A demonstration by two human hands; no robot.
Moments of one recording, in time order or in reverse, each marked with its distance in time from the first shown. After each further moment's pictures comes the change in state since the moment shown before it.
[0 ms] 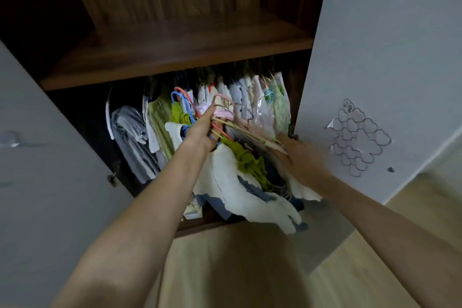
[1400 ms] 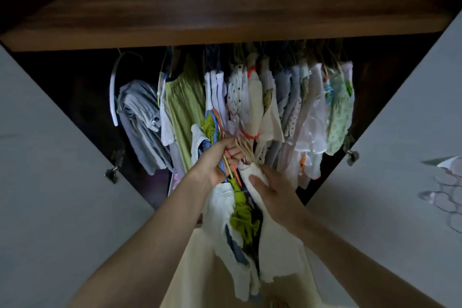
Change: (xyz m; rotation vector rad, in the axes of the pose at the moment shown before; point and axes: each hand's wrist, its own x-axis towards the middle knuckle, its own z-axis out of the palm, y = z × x) left_hand 0.155 -0.021 -0.097 0.058 -0.061 -0.210; right_hand 0.089 -0.044 0.185 0.678 -0.278 0.270
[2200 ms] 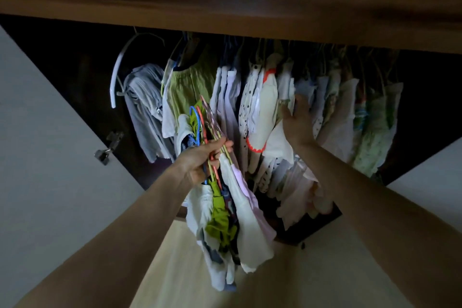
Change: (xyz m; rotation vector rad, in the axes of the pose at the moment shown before) left_hand 0.061 0.002 -0.002 0.030 0.191 0.155; right_hand 0.239 0.069 -0.060 0.013 0.209 -0.097
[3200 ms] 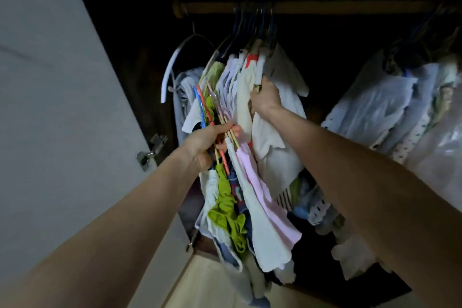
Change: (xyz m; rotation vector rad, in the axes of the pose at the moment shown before) left_hand 0.034 0.028 -0.118 -0.060 -0.002 0.234; right_hand 0.045 -0.068 0.229 -0.014 -0.166 -0.131
